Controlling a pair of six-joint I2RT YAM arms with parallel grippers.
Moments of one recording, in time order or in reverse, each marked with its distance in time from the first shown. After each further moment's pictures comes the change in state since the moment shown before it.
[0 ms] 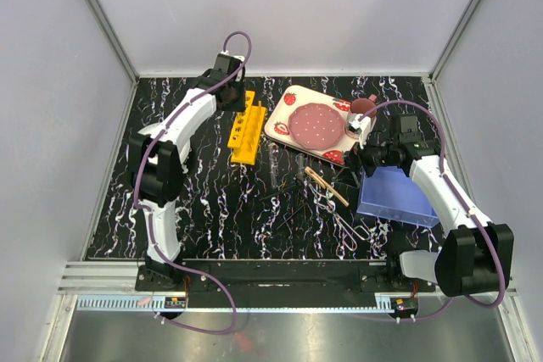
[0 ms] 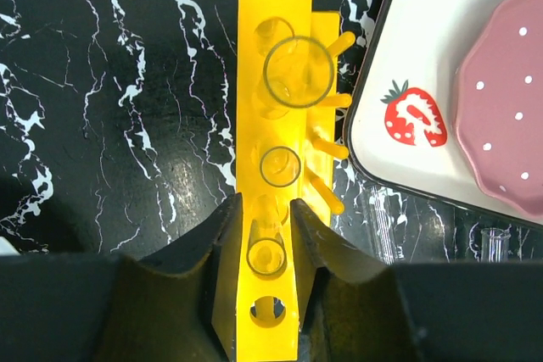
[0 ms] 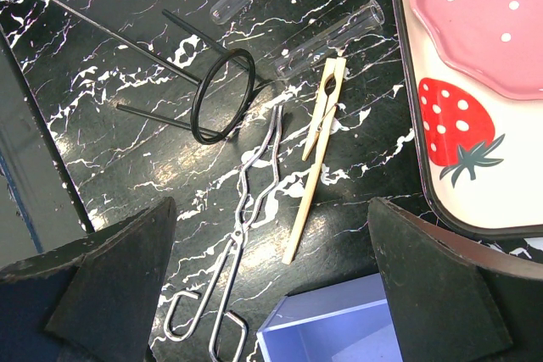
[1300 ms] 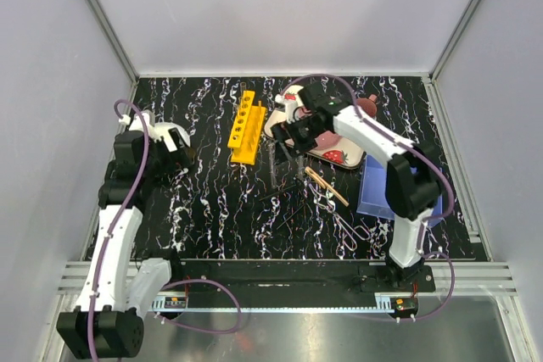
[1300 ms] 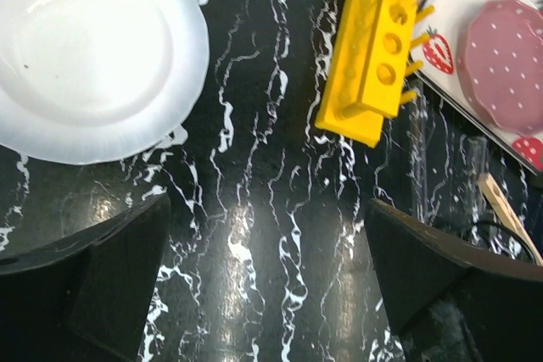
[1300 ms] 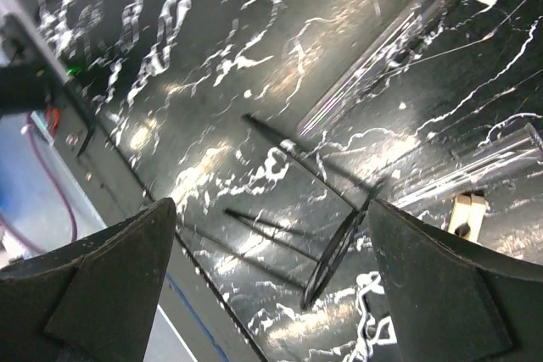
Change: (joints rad) left arm 0.369 -1.142 -0.956 0.092 0.187 -0.099; right arm 0.415 0.602 0.638 -0.158 0.171 0.506
